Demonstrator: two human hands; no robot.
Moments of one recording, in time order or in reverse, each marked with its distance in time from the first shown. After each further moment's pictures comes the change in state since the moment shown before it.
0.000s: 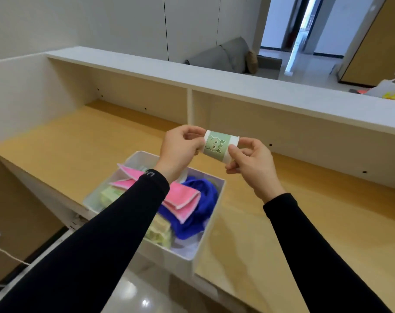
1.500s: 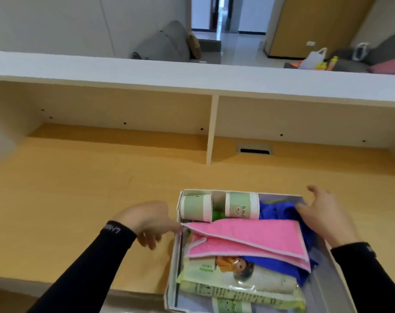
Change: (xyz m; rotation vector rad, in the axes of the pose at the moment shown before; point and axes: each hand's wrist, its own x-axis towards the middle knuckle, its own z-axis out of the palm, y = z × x) left_hand 0.145 -0.126 -0.217 1.046 -0.968 -0.376; right_hand 0.007 0.064 0.094 -1.057 0.440 0.495
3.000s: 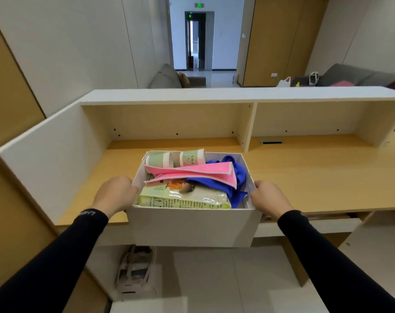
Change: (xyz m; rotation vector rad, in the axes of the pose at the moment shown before) left_hand -0.212 -0.371 -0.070 0.139 0.767 0.179; right_hand -0.369 -0.269 0.062 0.285 -0.151 -0.031
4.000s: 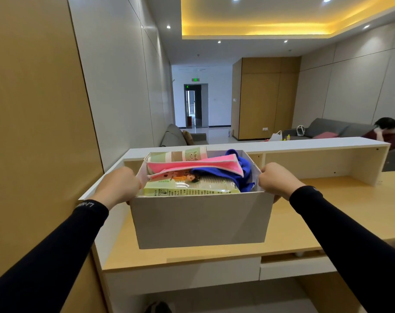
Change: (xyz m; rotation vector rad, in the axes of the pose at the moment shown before) left_hand -0.038 -0.081 -0.187 -0.034 0.225 0.039; right_hand -0.114 -0.180 -0.048 -0.041 0.155 -0.085
